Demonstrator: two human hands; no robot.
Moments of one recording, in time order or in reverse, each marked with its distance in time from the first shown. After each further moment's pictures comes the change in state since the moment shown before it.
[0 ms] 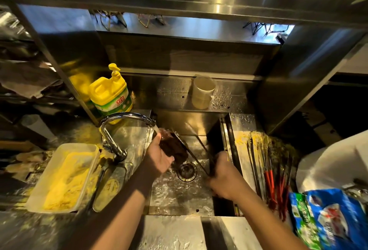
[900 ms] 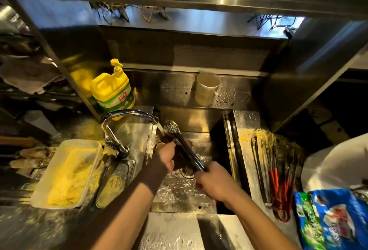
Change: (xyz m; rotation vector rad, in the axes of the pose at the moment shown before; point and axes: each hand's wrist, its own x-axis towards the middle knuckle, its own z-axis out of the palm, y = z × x) left_hand -0.001 -0.007 0.012 0.491 0.202 -0.072; right_hand -0.004 -0.020 0.021 0.243 -0.167 0.048
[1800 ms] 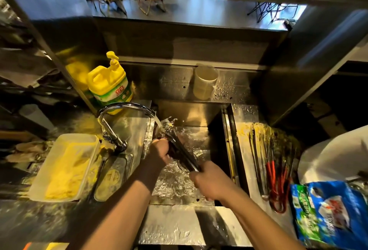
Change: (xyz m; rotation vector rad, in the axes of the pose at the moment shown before) left_hand 0.003 -0.008 -0.001 -0.020 0.124 0.002; right_hand 0.001 0.008 0.006 -0.071 -0.053 -0.028
